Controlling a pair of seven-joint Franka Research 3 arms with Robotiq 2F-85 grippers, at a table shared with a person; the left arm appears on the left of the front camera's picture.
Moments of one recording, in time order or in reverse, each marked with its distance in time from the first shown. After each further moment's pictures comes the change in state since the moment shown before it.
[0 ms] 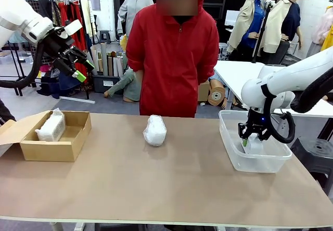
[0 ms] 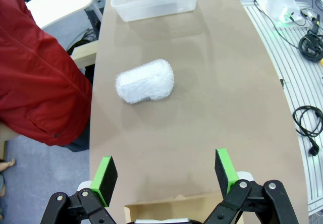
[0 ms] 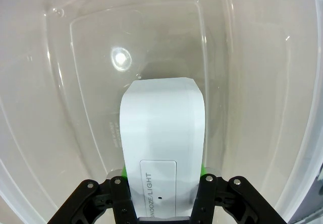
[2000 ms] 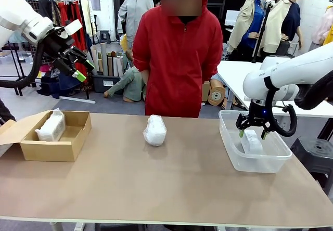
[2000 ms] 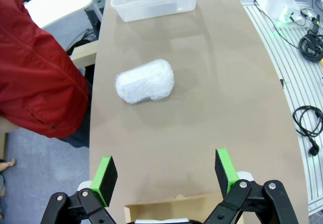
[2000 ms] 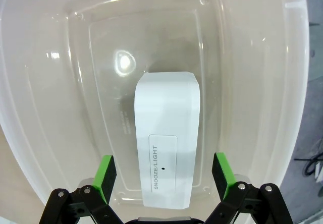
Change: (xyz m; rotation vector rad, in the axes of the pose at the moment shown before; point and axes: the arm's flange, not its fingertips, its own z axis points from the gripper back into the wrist) left arm 0.000 0.000 0.000 0.000 0.000 0.000; right arm -0.002 0.003 0.032 0.004 -0.019 0.007
